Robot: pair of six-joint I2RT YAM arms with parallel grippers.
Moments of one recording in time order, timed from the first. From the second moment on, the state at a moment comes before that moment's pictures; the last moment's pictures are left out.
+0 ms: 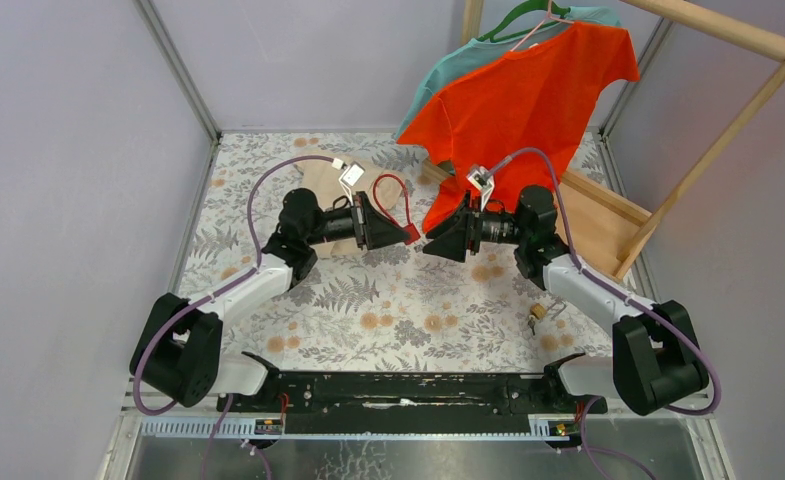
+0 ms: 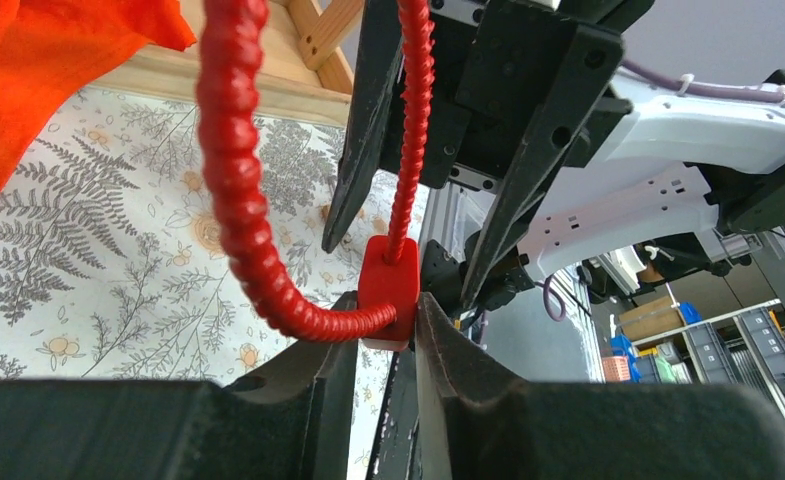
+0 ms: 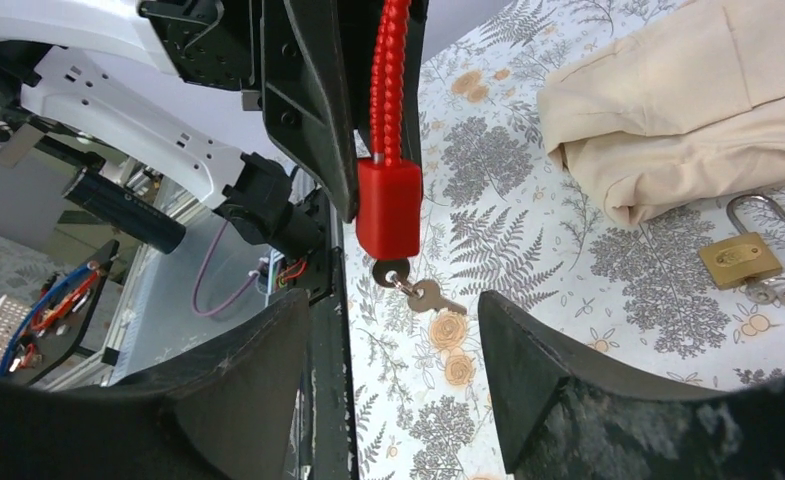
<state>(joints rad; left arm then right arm) -0.45 1.35 0.74 0.62 0.89 -0.78 0.37 1.30 0.72 0.50 -1.07 0.48</state>
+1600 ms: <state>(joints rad) -0.44 1.33 0.71 0.59 0.83 -0.90 0.44 1.42 0.64 0.85 -1.01 0.73</state>
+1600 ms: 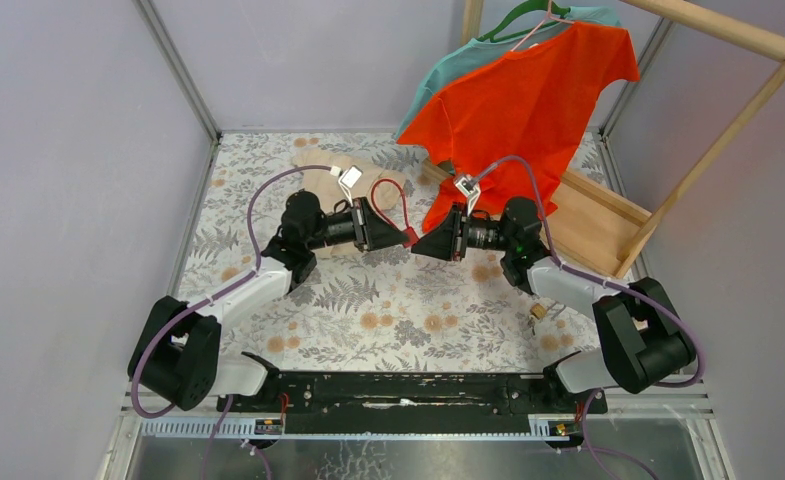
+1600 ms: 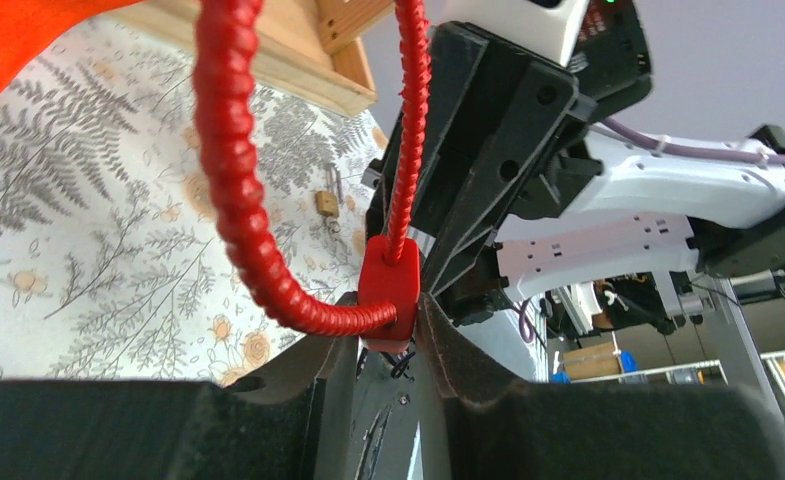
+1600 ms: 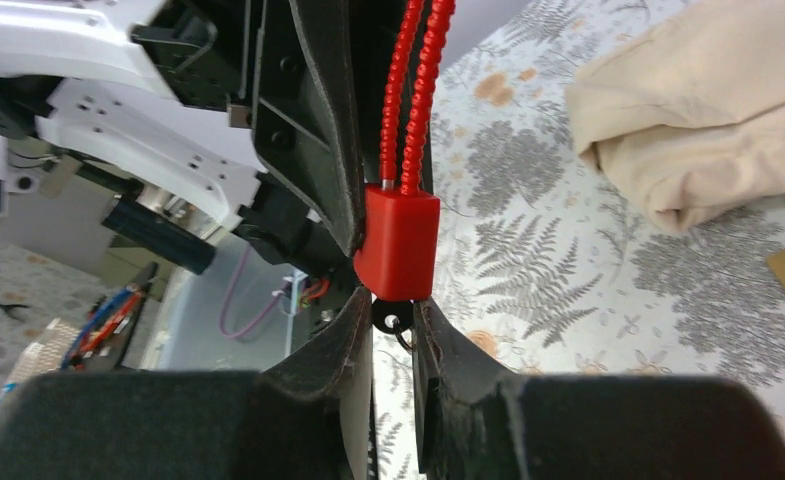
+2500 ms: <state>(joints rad) -0.44 1.35 0.74 0.34 0.64 -0.97 0.51 1.41 0.77 0.35 -0.77 0.29</state>
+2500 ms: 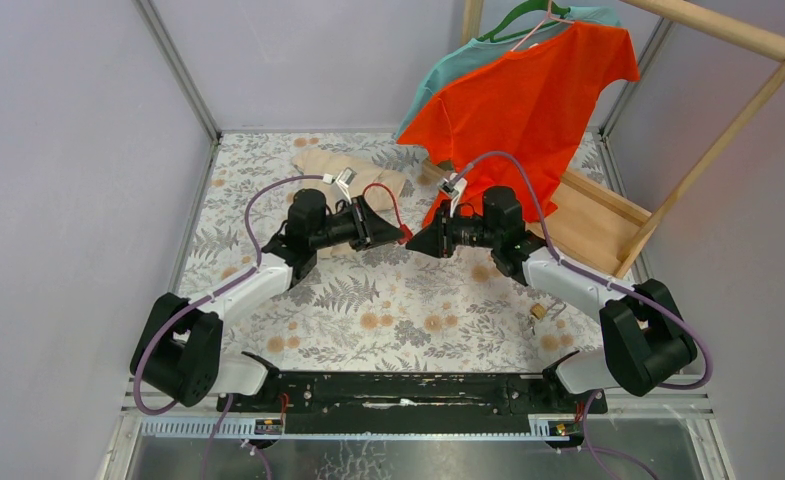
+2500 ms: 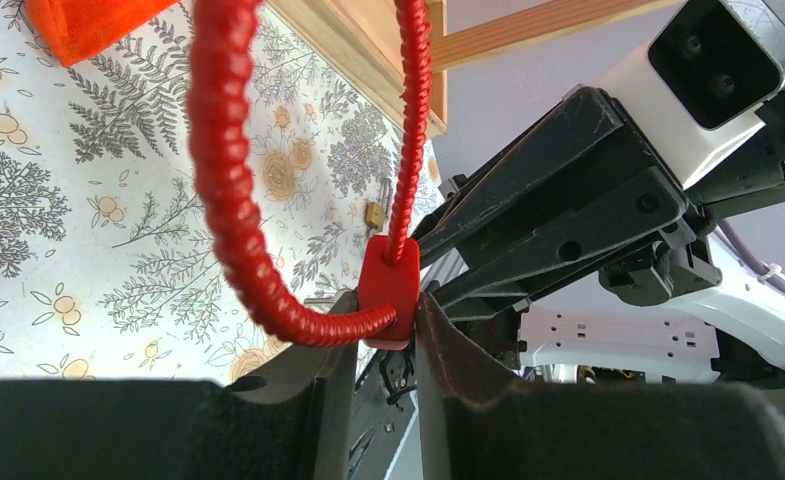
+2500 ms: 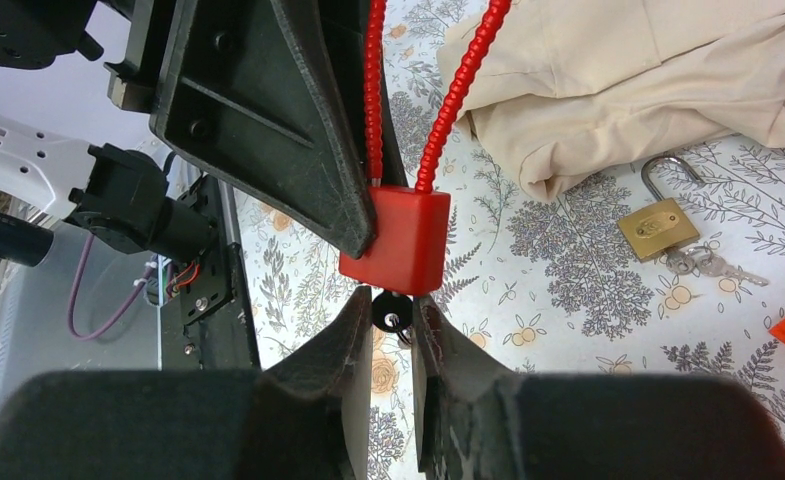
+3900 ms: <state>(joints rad) -0.42 1.34 0.72 0.46 0.70 -1.05 0.46 1.44 0.75 0.49 -0.90 0.50</state>
